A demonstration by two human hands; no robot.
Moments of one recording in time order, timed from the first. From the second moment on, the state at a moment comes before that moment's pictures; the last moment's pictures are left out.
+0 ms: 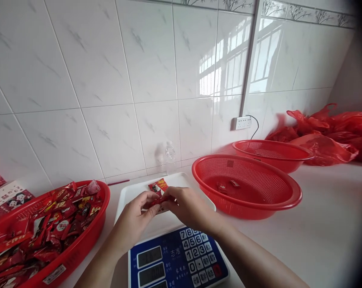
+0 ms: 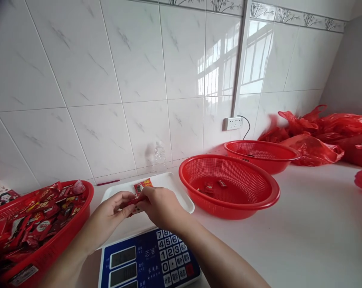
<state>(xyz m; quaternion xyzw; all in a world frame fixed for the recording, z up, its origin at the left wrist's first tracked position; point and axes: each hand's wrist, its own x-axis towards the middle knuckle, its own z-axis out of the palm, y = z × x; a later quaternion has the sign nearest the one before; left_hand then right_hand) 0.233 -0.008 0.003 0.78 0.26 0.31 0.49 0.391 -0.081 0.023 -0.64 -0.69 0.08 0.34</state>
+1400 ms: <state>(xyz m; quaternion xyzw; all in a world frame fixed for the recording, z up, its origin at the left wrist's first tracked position) 0.231 0.002 -0.015 0.92 0.29 0.20 0.18 0.451 -0.079 0.023 -0.67 -0.66 -0.08 0.34</state>
